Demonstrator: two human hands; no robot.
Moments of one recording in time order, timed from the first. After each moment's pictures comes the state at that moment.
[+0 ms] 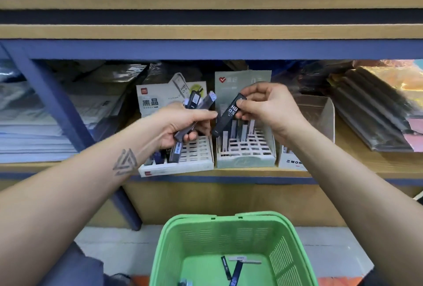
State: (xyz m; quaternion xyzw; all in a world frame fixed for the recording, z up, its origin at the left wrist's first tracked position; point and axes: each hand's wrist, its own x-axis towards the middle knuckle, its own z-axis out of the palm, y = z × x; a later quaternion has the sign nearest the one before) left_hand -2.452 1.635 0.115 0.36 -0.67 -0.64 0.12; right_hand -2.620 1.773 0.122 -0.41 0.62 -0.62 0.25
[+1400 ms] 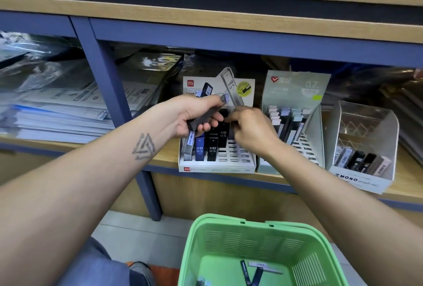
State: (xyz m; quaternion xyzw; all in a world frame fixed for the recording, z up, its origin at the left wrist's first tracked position) left_hand -2.396 1.584 0.121 0.44 -0.63 -0.63 0.10; right_hand -2.542 1.670 0.071 -0.64 0.74 -0.20 -0.04
